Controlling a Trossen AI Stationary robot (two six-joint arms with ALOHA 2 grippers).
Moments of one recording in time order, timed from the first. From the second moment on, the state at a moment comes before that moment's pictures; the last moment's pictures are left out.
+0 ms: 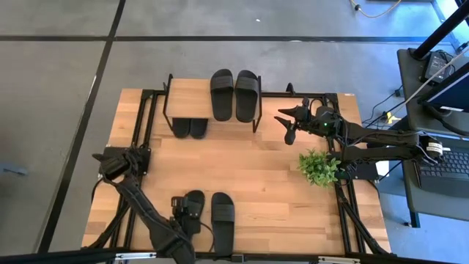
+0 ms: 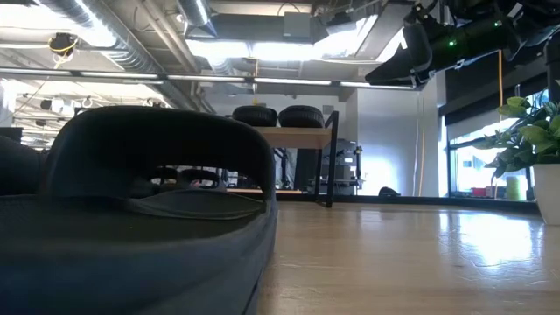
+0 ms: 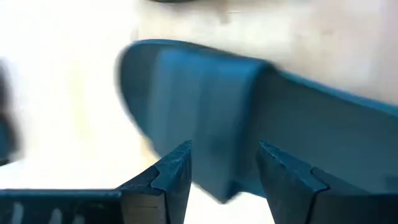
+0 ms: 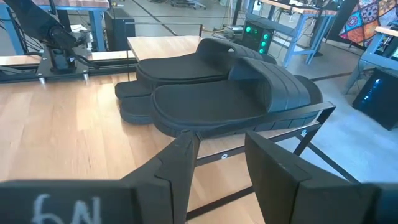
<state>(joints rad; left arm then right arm) -0.87 2.05 1.61 -1.33 -0.34 -0.94 -0.31 0.88 0.49 0.19 0.17 -0.08</state>
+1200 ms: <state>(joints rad) -0.81 2.05 1.55 -1.33 -0.41 -0.96 -0.31 0.88 0.49 0.12 0.16 -0.06</state>
